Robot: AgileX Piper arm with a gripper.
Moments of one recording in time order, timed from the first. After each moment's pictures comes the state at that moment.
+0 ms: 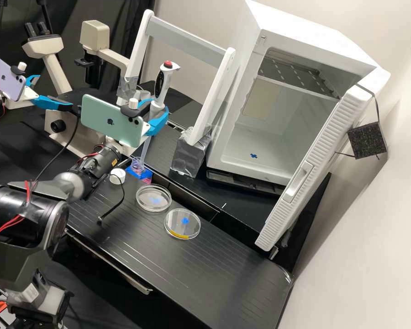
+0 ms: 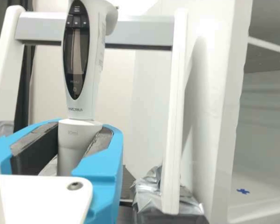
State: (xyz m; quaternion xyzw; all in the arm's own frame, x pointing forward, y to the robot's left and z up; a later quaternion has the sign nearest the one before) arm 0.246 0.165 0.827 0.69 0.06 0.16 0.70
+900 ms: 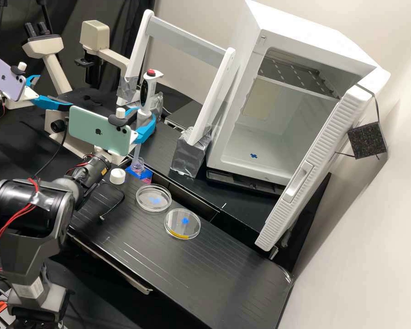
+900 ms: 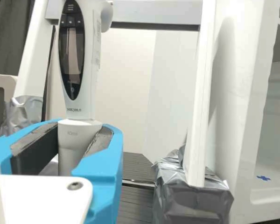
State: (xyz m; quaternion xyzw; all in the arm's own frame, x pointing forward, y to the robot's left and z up) arm 0.236 0.157 0.797 0.68 0.09 0.15 0.71
